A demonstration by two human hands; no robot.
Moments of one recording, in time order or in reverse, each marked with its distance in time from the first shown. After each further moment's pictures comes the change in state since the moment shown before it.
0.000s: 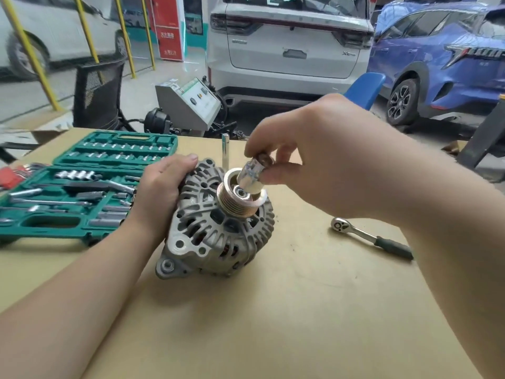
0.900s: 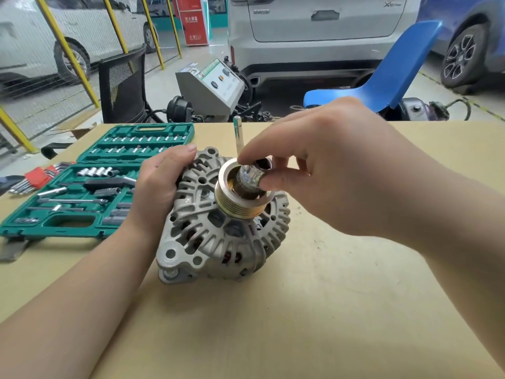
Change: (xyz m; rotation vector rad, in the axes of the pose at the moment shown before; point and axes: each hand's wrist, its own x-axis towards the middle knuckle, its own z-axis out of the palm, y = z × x) left_hand -0.005 0.005 0.000 0.035 0.006 0.020; right_hand 0.007 0.029 0.050 0.312 0.021 -0.087
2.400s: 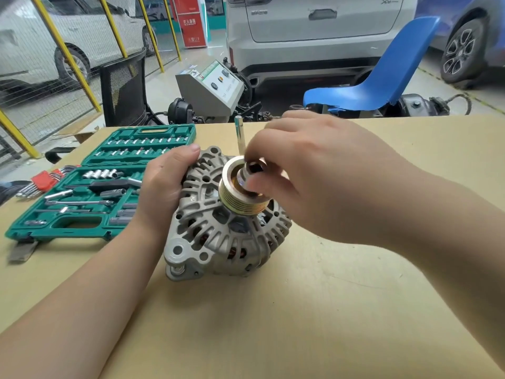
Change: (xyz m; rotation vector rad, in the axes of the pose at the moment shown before) left_hand -0.014 0.007 -0.002 -0.091 -0.151 0.080; right_hand -0.004 -0.013 0.010 -0.352 -0.004 -0.003
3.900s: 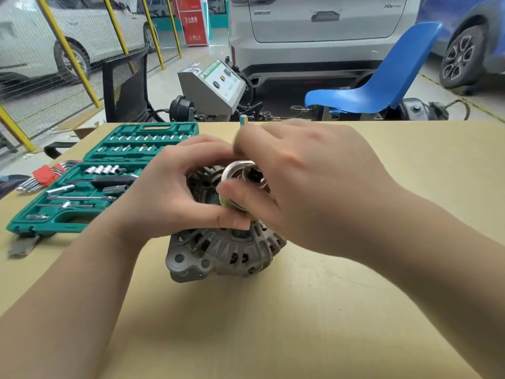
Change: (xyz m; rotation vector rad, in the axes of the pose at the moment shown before) left_hand -0.006 0.034 -0.023 0.441 -0.504 0.433; right_hand 0.004 -0.022 0.011 -0.047 0.132 -0.028
